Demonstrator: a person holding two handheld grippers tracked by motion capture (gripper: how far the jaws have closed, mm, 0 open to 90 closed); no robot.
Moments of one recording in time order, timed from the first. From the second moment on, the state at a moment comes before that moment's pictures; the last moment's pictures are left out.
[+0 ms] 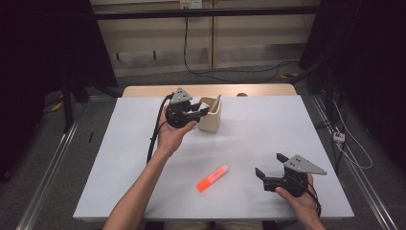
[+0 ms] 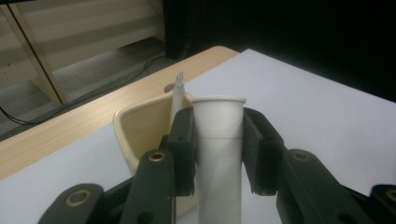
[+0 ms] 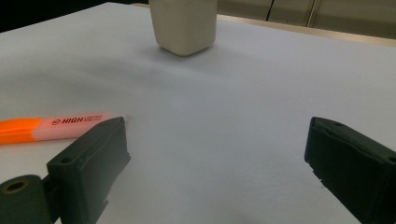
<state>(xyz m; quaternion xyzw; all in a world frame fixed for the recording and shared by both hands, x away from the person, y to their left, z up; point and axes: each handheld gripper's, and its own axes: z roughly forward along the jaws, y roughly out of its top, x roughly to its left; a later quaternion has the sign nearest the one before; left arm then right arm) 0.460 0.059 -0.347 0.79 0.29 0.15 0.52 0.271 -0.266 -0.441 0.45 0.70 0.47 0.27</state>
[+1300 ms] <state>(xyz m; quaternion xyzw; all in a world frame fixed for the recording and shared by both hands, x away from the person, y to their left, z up) 0.503 0.027 -0.321 0.75 0.29 0.20 0.55 0.270 -0.269 -0.441 0.46 0.70 0.48 0.26</state>
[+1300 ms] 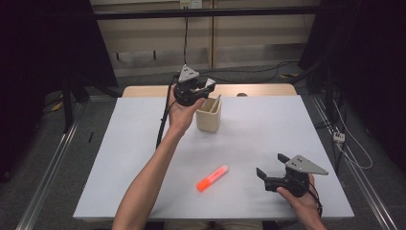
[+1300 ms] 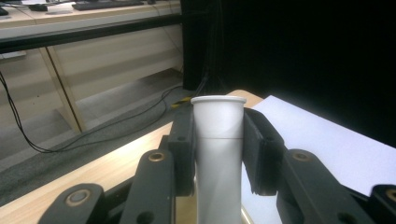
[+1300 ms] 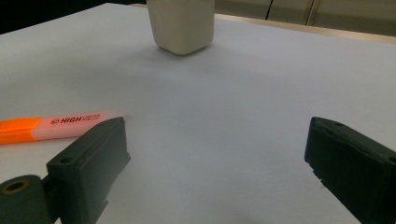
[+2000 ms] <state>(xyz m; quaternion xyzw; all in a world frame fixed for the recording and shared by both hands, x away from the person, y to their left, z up) 0.528 0.004 -0.365 0.75 0.33 0.18 0.54 0.271 -0.270 -0.443 0.46 0.70 0.47 0.26</state>
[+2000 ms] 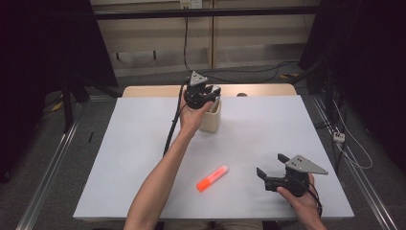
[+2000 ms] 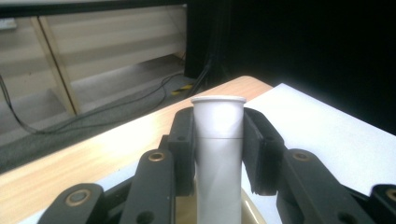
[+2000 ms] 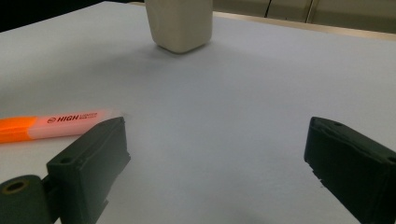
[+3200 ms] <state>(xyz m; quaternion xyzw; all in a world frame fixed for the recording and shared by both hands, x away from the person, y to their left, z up) 0.512 0.024 -0.360 0.78 0.35 0.16 0.50 0.271 -0.268 -0.442 0.45 0.71 0.47 0.26</state>
